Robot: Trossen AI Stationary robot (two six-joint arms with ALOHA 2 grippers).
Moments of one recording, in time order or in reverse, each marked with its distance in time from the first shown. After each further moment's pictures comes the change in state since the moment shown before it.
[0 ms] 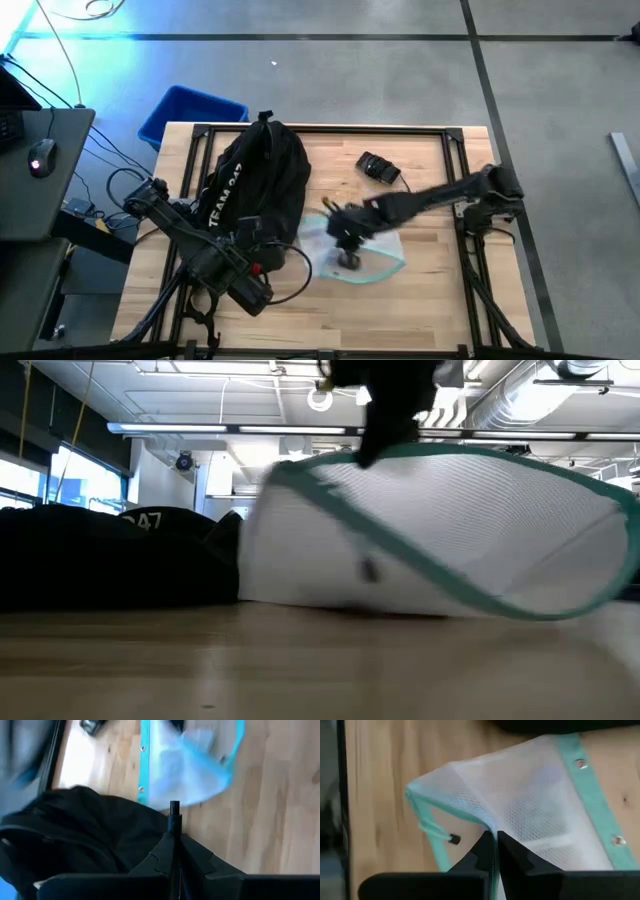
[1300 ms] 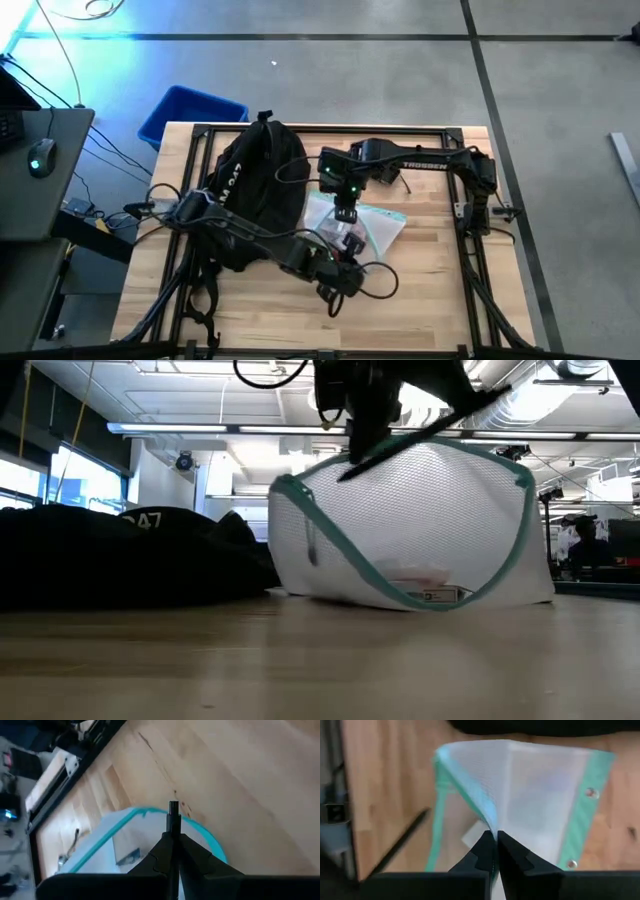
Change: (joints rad) left arm 0.264 0.374 -0.001 0.929 0.184 1.190; right arm -0.288 0.103 0.325 -0.432 -0.283 -0.448
